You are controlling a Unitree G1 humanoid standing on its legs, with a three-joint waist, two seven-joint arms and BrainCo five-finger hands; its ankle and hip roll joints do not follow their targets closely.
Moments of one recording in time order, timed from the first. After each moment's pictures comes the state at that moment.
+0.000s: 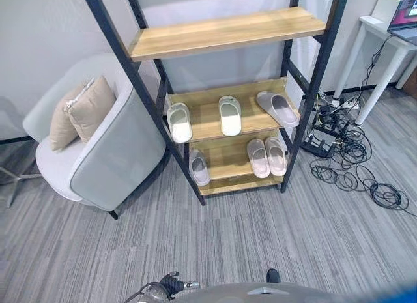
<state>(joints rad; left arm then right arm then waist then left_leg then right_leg) -0.06 0.16 -0.34 1.35 -0.05 -0.07 0.05 0.07 -0.26 0.29 1.36 0.06 0.00 0.00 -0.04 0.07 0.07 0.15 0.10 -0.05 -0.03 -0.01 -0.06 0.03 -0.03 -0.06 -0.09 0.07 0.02</state>
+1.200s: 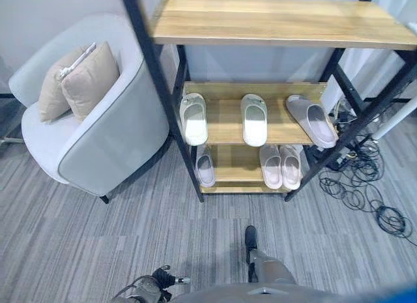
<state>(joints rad) -0.12 0.18 -0.35 1.38 -0.03 -0.08 0.05 0.05 -0.22 0.35 1.40 0.05 0.00 0.00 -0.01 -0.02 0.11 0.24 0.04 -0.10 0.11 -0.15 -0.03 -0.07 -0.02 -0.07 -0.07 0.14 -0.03</state>
